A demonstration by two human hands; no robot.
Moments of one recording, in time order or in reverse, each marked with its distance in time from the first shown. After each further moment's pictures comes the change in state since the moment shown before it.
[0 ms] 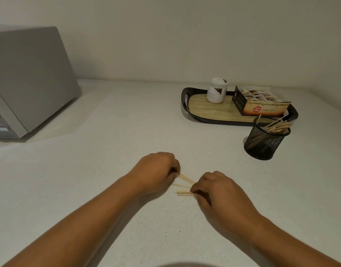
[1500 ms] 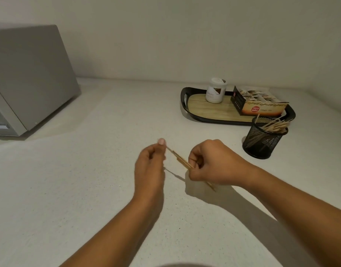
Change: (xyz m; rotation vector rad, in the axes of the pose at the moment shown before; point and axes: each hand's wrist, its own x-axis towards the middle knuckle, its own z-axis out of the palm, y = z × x) left_hand -0.030 0.070 -0.006 -1.342 0.715 -0.686; right_hand 0.068 -0.014 -0.062 0.233 -0.274 0.083
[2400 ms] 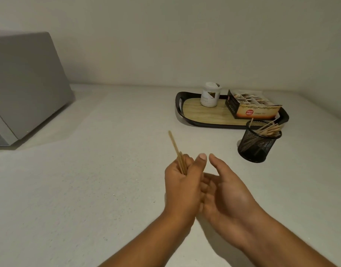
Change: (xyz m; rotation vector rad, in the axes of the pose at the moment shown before) left_hand -0.022 -0.024 0.054 -0.117 -0.248 0.112; right_hand -0.054 -0.028 0.033 1.678 0.171 0.544
